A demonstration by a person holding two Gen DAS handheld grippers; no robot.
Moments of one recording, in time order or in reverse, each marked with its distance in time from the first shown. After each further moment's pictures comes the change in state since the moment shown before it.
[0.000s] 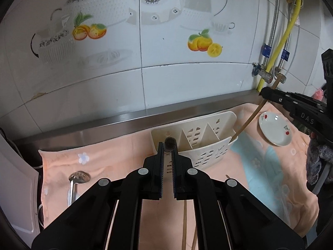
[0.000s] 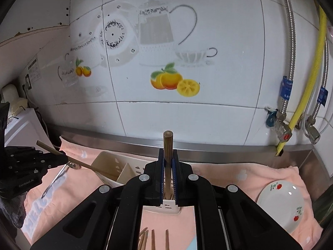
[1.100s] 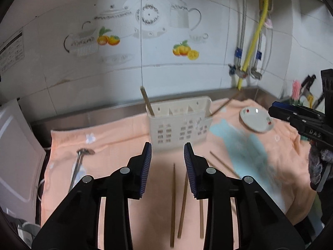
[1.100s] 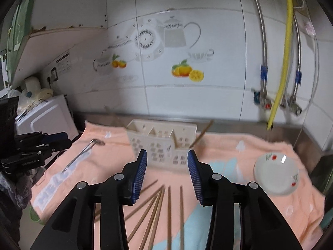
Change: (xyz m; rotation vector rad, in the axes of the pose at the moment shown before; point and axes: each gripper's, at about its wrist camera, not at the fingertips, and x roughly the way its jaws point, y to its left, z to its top) left arm -0.100 -0.020 -0.107 0.014 -0.124 -0.014; right arm -0.122 0.023 -0.096 -0.013 -0.041 0.074
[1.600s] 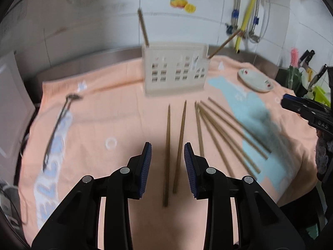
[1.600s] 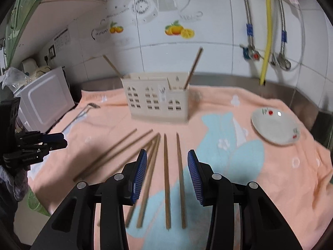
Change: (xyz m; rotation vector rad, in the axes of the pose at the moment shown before) left arm 0.023 -0.001 -0.107 -0.039 0.165 -0.025; right arm -0.008 -0.003 -0.114 0.021 0.105 -0.046
